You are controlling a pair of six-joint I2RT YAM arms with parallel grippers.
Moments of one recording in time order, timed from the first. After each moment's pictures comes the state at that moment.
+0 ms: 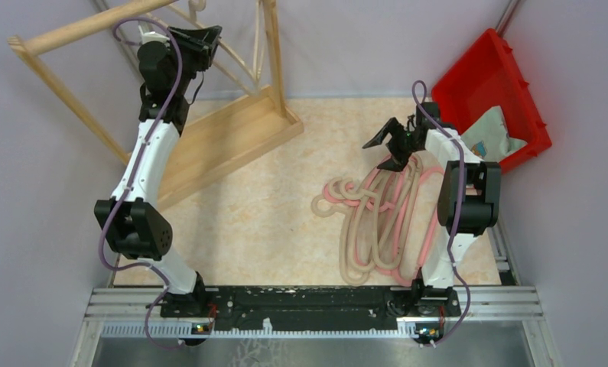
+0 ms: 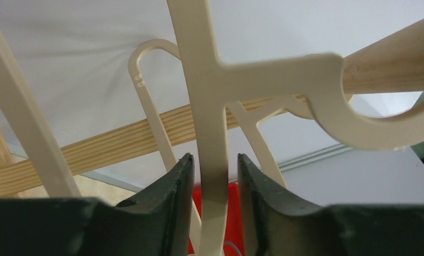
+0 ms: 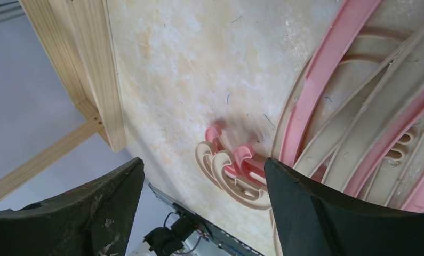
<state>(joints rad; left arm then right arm) -0.08 1.68 1.71 0.16 0.12 -1.20 -0.03 1.87 1.38 -0.59 -0.61 0.71</state>
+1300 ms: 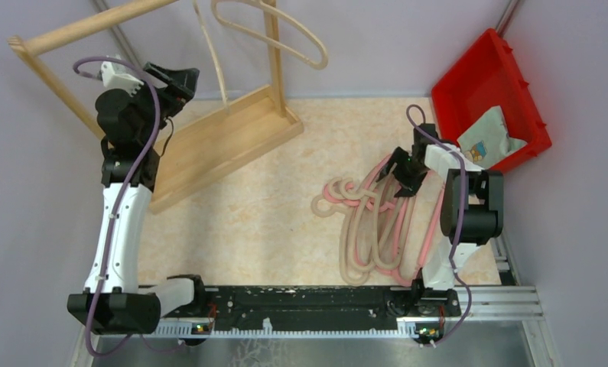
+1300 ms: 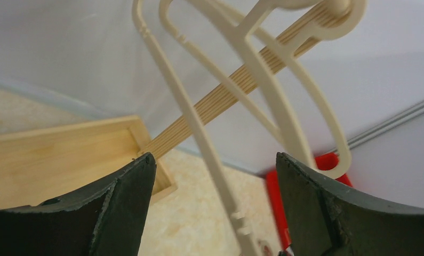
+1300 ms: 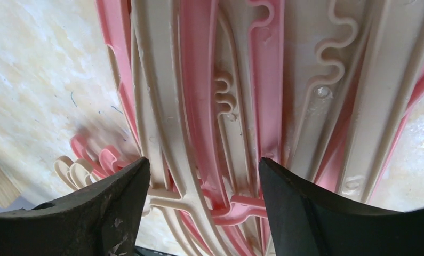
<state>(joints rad) 0.00 1.17 1.37 -0.05 0.12 -0.75 -0.03 1.78 1.17 -0.68 -0.28 0.58</state>
